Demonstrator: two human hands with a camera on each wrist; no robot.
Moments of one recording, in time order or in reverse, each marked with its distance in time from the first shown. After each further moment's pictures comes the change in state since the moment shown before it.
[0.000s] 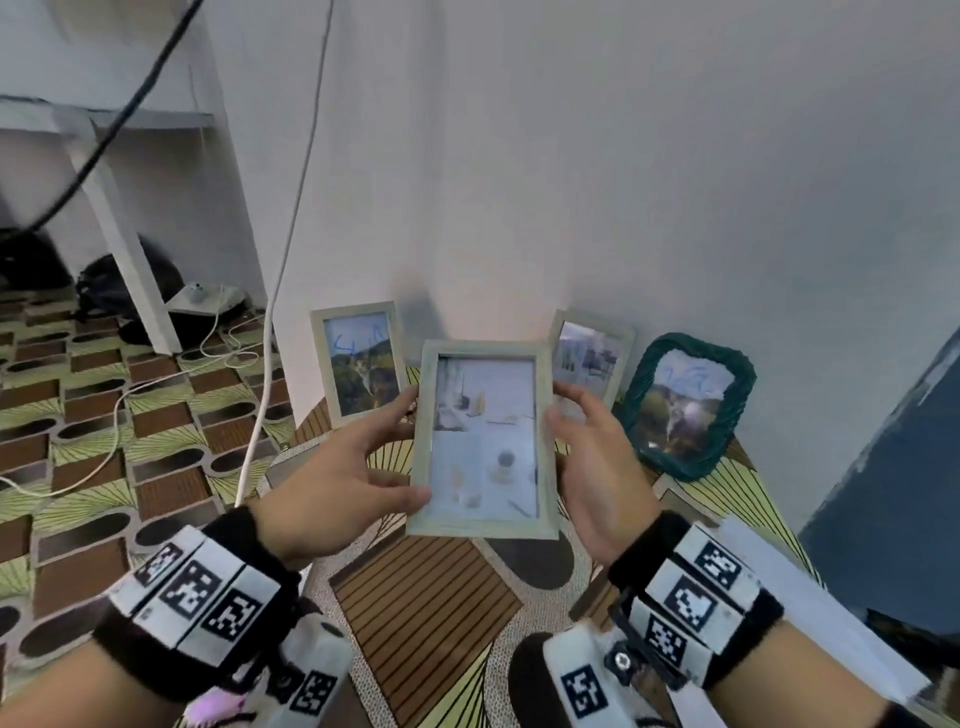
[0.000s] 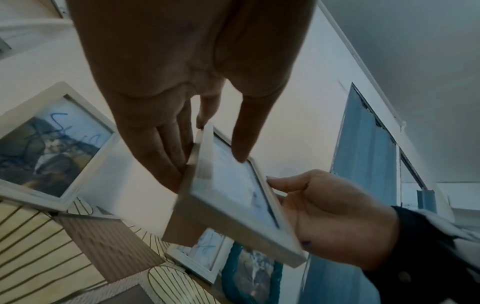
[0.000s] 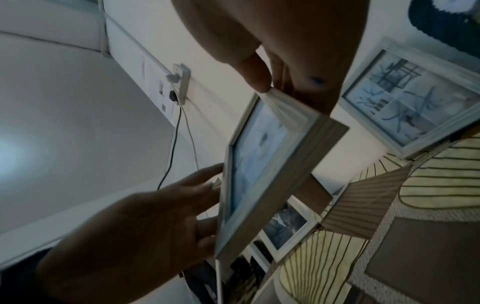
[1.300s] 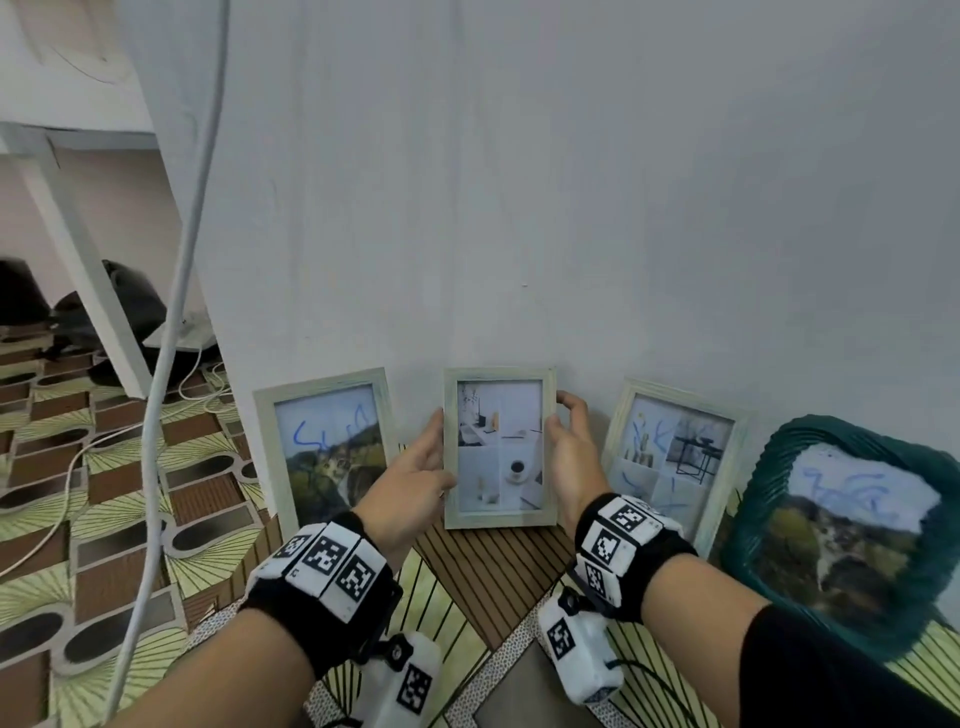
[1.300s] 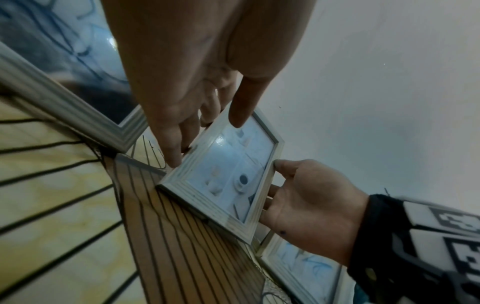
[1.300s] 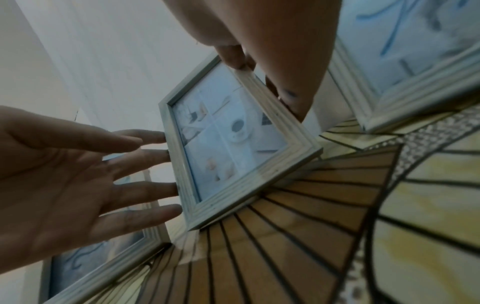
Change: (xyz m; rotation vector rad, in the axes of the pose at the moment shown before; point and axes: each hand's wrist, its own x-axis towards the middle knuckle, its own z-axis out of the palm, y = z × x) left_hand 0.243 -0.070 -0.039 -0.242 0.161 -0.115; right_hand 0.278 0.081 0.013 -0.246 0.127 -0.100
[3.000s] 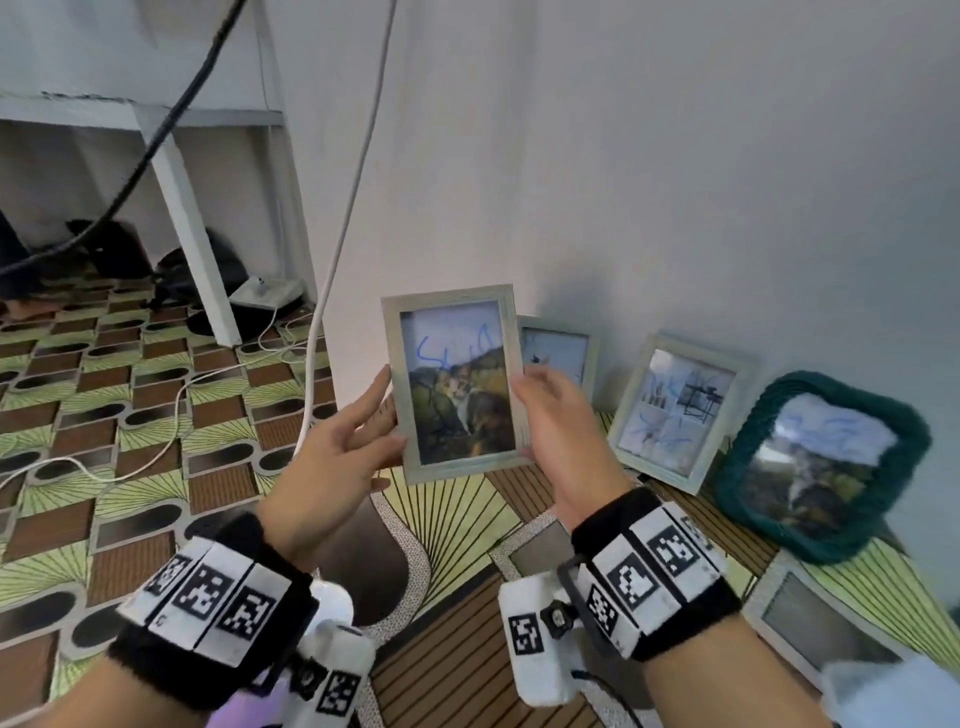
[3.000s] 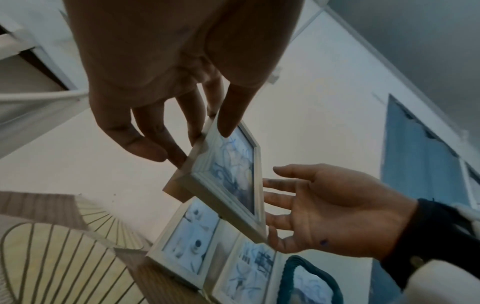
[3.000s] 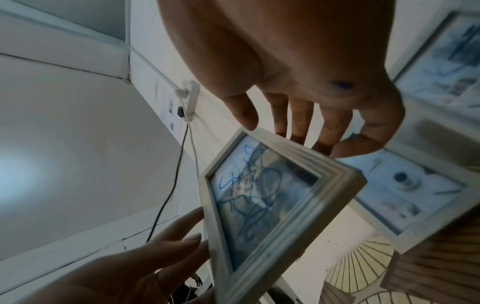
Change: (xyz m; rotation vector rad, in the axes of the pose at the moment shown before) left_hand -0.170 0.022 -0.057 0.111 0.200 0.177; right_hand -0.171 -0.095 0.031 -0.067 -0.240 0.052
